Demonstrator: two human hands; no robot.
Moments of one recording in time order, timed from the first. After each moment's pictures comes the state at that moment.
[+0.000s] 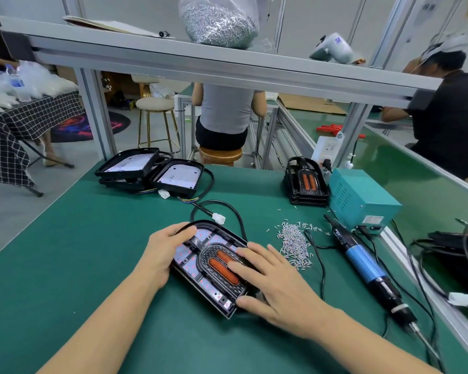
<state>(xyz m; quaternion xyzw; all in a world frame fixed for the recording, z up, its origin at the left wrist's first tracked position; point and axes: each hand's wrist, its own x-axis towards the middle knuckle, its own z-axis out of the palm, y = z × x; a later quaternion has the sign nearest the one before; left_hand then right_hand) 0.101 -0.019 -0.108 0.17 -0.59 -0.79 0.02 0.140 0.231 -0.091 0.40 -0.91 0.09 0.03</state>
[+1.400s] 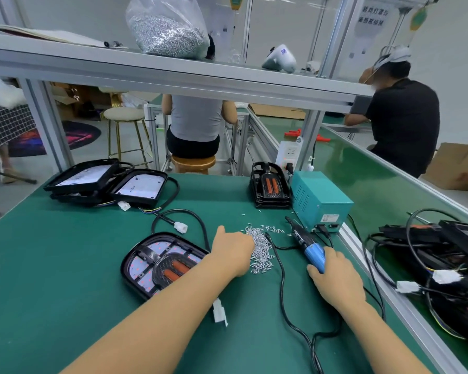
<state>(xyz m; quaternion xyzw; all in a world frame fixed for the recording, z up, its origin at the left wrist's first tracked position) 0.074 0.163 -0.062 -0.19 -0.98 0.04 -0.04 0.109 0.374 -0.107 -0.16 -0.98 0.12 0.05</state>
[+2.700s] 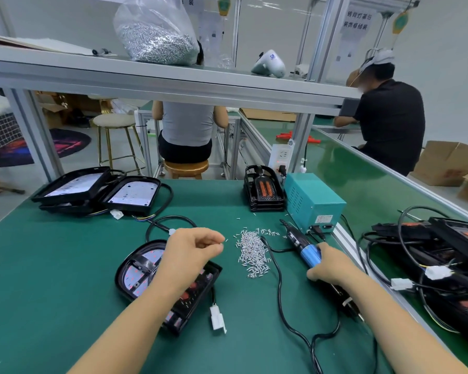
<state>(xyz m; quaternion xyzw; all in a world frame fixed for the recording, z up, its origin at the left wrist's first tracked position) 0.113 0.094 -0.050 -0.06 -0.80 -0.59 0.07 0.082 0.387 -0.076 -0.19 -0.96 0.16 -0.13</state>
